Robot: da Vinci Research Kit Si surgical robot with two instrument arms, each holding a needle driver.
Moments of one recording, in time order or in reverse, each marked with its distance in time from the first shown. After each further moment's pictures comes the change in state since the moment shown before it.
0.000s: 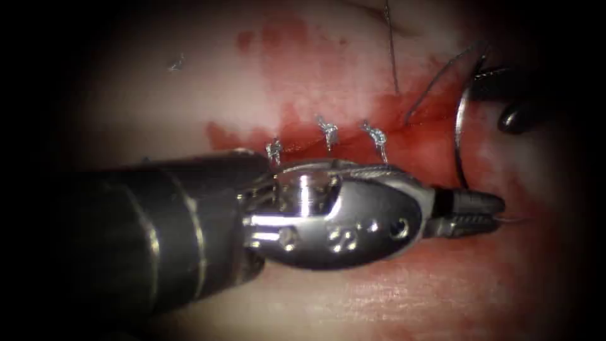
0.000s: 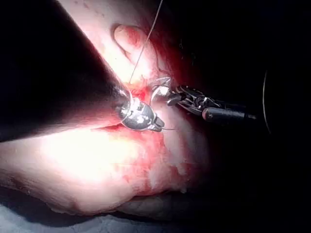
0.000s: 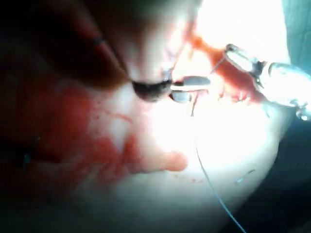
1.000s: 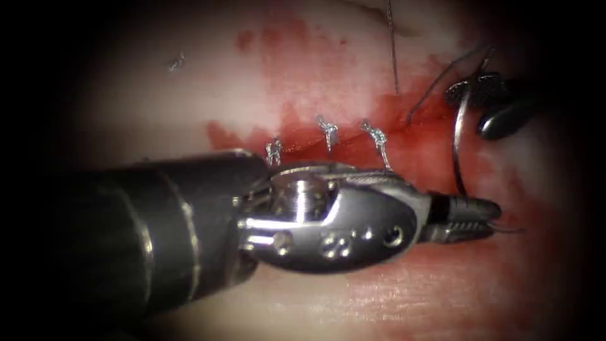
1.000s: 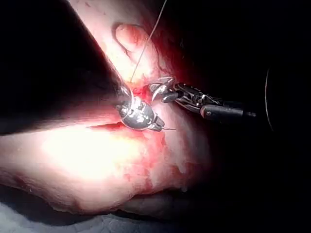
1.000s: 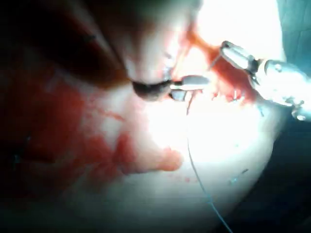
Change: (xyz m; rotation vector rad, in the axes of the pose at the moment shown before) right arm 0.000 0.000 0.001 0.001 -0.005 0.009; left arm 0.000 0.000 0.000 -0.002 0.003 0.034
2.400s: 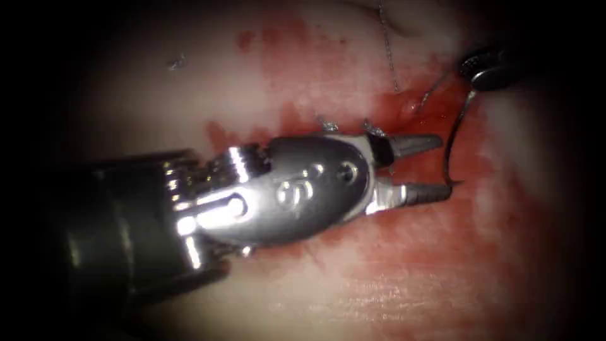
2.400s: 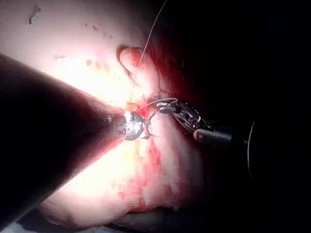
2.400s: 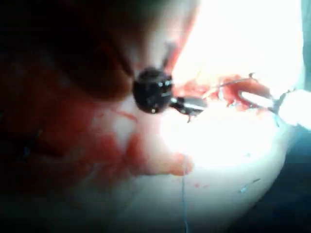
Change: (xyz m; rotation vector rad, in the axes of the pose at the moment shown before) right arm 0.003 0.001 -0.002 -0.001 0.053 -0.403; left arm -0.002 -0.004 -0.004 0.021 -0.200 -0.647
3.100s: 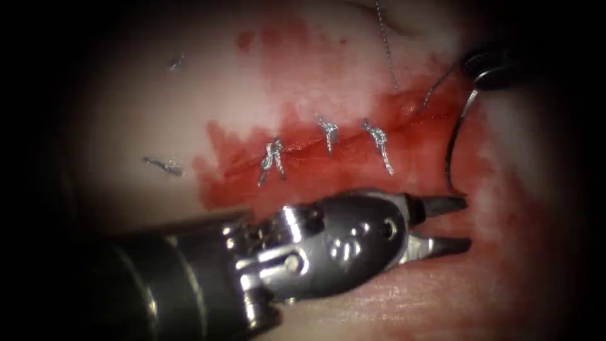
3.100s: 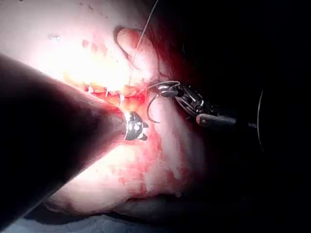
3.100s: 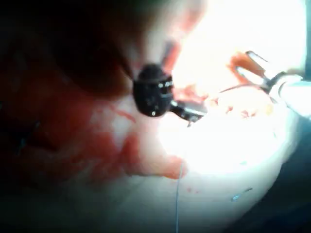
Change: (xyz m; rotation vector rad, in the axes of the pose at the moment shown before) right arm 0.001 0.000 0.000 -0.039 0.024 -0.033; left arm -0.001 0.004 0.003 -0.205 0.008 0.043
